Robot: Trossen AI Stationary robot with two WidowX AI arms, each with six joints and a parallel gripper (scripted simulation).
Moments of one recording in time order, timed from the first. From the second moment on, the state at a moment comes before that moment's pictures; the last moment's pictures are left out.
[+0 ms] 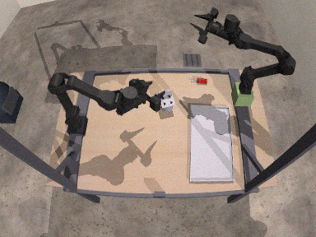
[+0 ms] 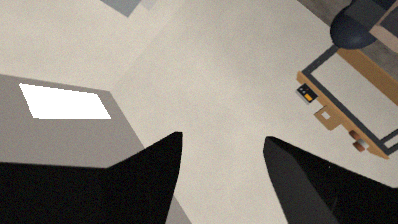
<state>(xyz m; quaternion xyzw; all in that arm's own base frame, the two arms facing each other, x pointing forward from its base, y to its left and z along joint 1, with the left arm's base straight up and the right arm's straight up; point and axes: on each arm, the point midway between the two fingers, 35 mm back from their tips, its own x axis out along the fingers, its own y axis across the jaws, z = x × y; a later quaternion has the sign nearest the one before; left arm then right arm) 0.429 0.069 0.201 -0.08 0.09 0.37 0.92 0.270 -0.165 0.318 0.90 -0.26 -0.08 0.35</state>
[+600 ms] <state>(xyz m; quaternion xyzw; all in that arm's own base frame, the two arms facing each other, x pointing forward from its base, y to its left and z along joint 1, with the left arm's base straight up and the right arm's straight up) 0.443 0.060 0.150 -0.06 0.08 0.47 0.88 0.261 -0.194 0.251 0.92 -0.27 -0.17 0.21</state>
